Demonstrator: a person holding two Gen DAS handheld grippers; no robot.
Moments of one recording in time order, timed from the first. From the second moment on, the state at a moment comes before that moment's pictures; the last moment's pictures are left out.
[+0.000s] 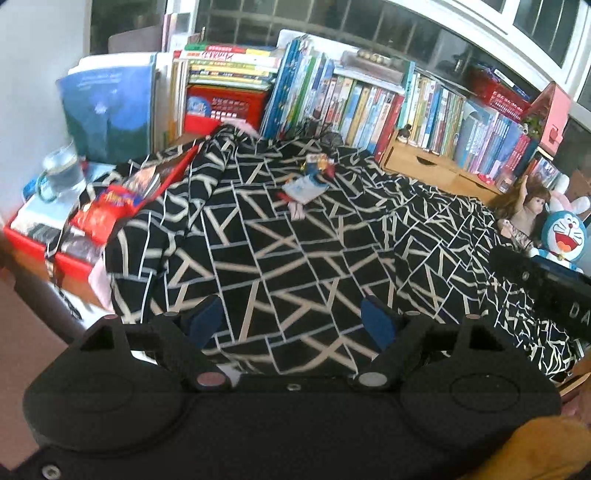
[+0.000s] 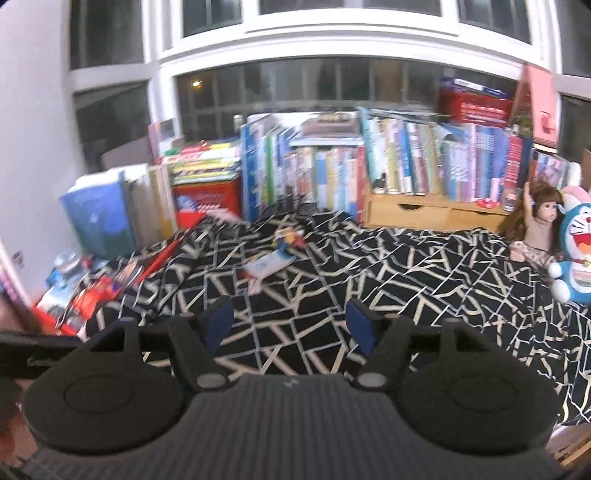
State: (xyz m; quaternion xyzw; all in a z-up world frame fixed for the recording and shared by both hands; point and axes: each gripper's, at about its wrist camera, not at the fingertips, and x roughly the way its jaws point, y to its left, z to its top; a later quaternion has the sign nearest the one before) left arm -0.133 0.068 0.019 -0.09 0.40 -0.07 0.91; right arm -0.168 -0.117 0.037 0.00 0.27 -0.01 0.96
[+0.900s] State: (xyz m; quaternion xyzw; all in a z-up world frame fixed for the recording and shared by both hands) left arm 0.060 0.002 -0.055 -0.10 0.42 -0.02 0.90; right arm 0.130 -0.181 -0.019 0.14 0.40 0.05 0.91
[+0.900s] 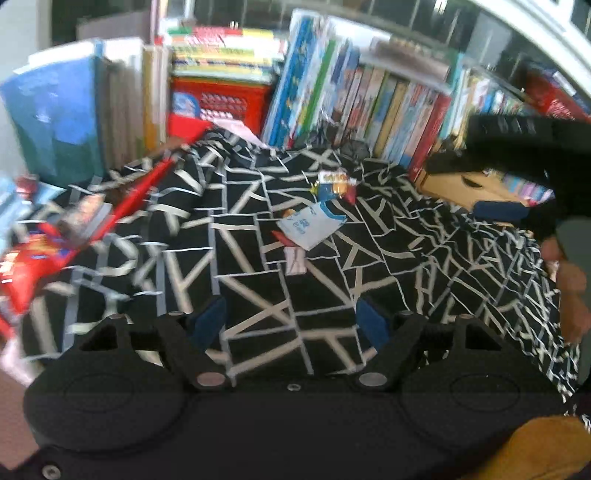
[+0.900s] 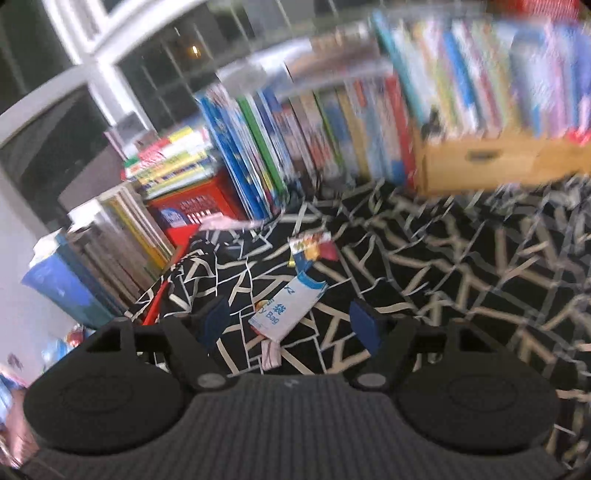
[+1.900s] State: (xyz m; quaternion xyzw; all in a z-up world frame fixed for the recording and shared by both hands) left arm 0.219 -0.032 -0.180 -0.10 0.49 0.05 0.86; right arm 0.334 -0.146 -0.182 0.19 0.59 0.07 0.78
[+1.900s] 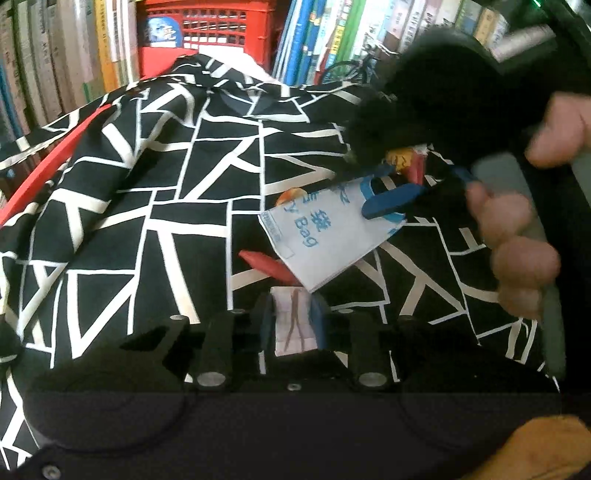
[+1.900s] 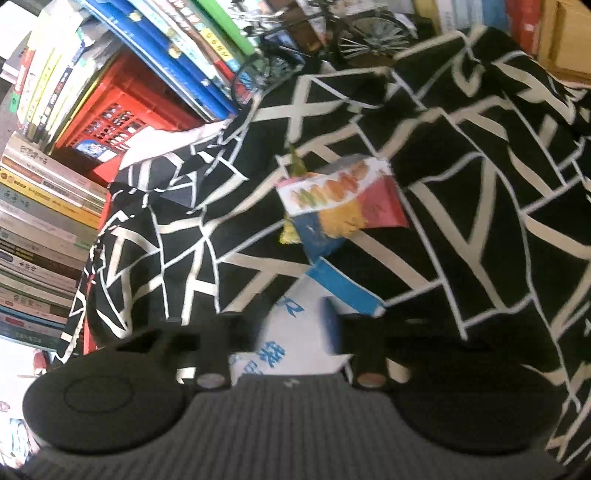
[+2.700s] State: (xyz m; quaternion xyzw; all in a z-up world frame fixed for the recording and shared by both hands) left arm 0.191 0.010 -0.162 -0.09 0.47 0.13 0.87; right arm 0.332 -0.119 -0.185 0.21 0.63 -0.08 0.74
